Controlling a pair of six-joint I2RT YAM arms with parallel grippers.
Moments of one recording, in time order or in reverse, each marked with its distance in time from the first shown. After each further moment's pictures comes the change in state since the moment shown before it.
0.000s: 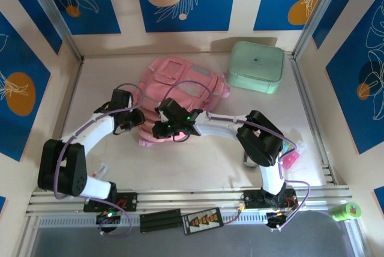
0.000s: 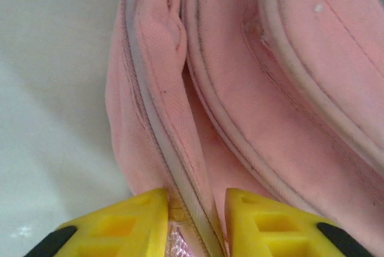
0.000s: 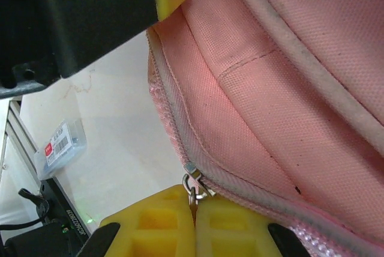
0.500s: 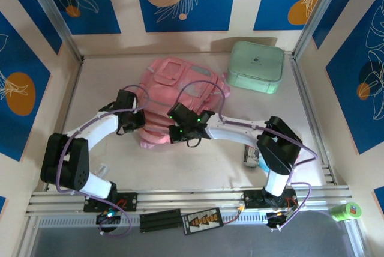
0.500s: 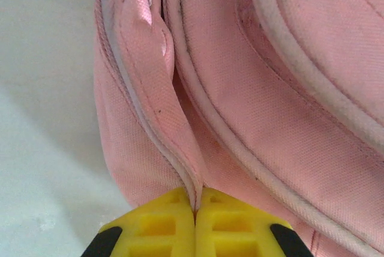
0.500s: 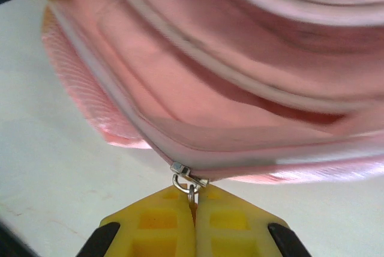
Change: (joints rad) left arm -0.023 0.050 0.008 -0.006 -0.020 0.045; right arm 0.014 -0.199 -0.114 -0.269 0.264 -0.030
